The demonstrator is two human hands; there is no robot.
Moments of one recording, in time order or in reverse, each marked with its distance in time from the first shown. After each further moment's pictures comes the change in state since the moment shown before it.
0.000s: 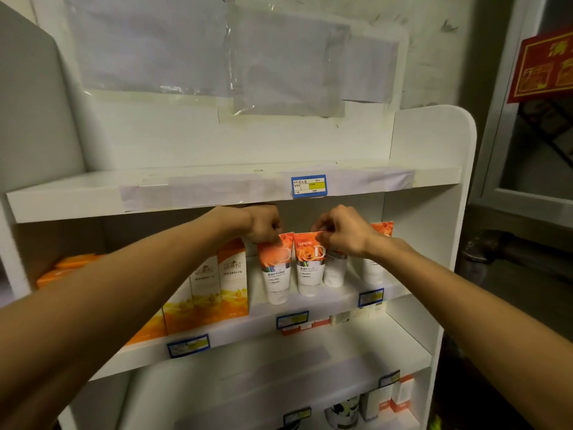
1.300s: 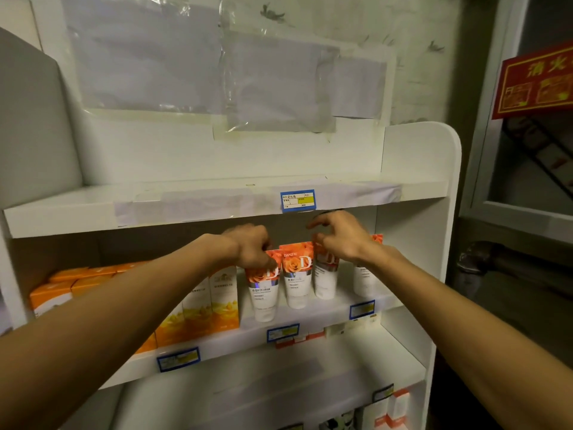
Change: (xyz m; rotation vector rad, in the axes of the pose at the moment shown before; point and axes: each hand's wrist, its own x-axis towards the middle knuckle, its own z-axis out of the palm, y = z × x) left_hand -0.019 0.010 0.010 0.115 0.091 -0.088; right_hand 0.003 0.010 -0.013 -0.008 0.105 0.013
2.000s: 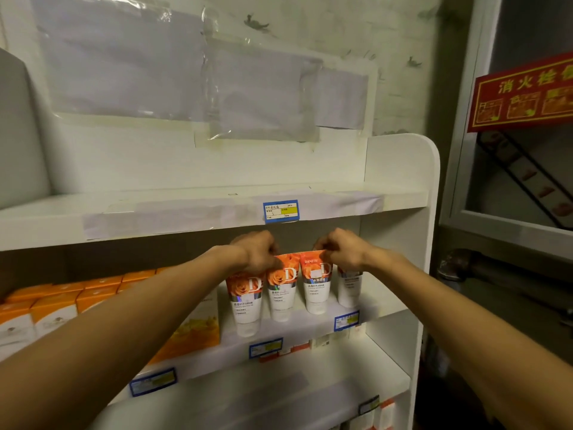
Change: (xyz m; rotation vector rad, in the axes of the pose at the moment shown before) left_hand 0.034 0.028 0.008 -0.199 0.033 0.058; right_hand 0.003 0.048 -0.011 -0.049 -0.263 0.095
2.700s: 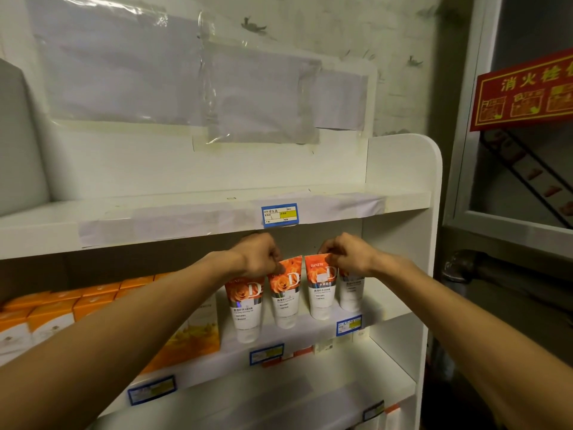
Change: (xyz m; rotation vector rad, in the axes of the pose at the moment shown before) left_hand 0.002 0.001 0.001 -0.085 0.004 0.051; right_hand -0.004 0.009 -0.001 0.049 0.003 0.002
